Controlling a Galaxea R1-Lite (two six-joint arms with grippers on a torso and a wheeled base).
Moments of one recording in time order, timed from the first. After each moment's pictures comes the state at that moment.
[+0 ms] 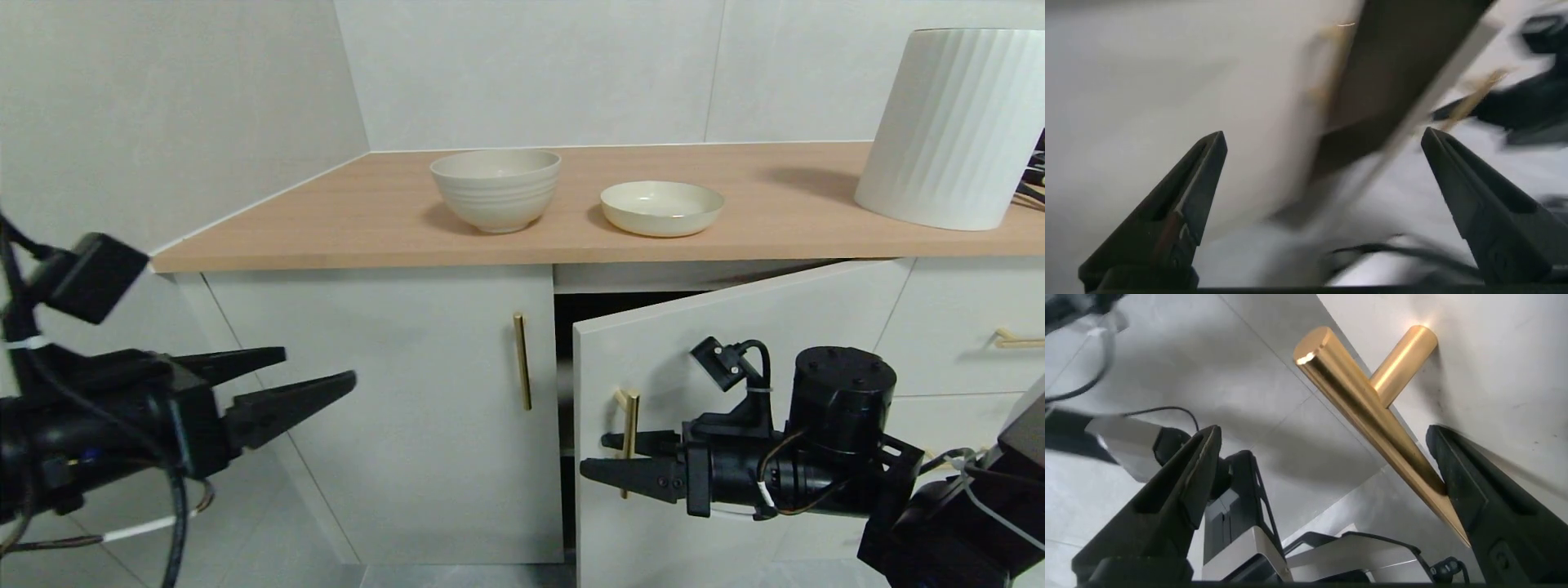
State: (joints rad) left arm -0.21 1.22 -0.63 -0.30 -0.38 -0.09; right arm 0.64 1.95 -0.54 -1.31 0.73 0.54
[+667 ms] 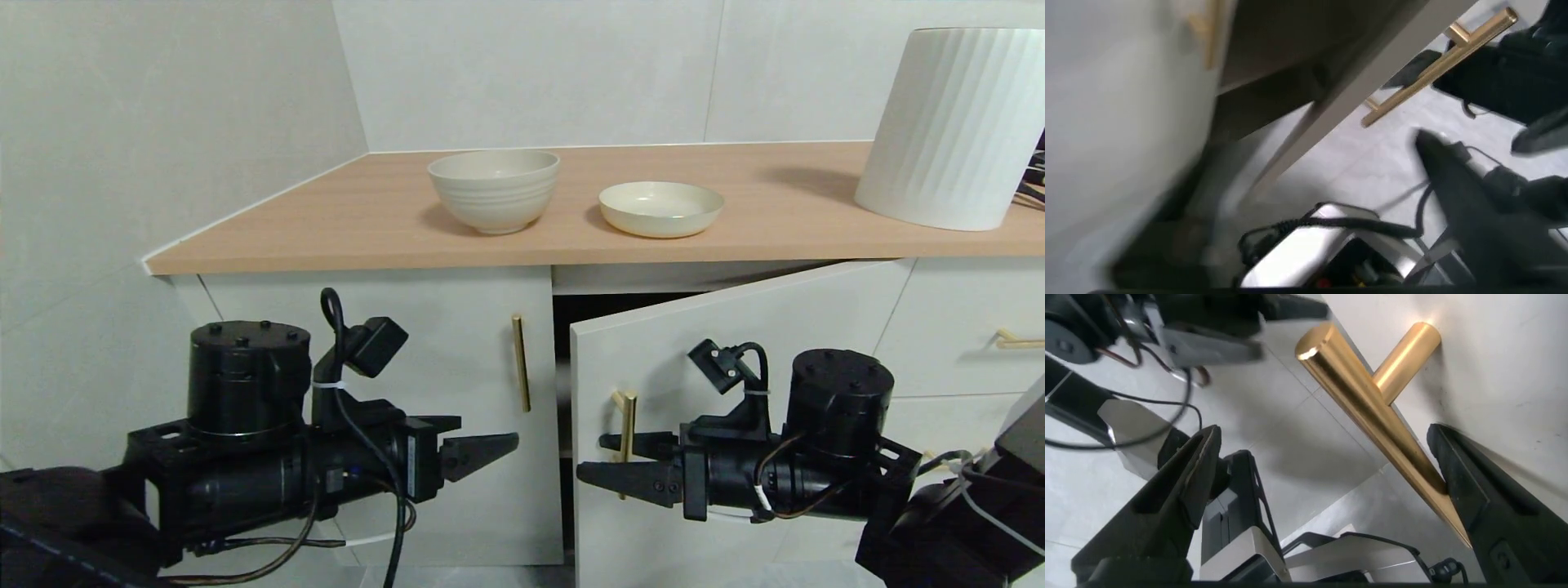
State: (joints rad) left arm -0.48 1.63 -0.55 -0.65 -0.38 -0.31; right arm 0.65 1.96 -0.54 -1.31 0.72 0.54
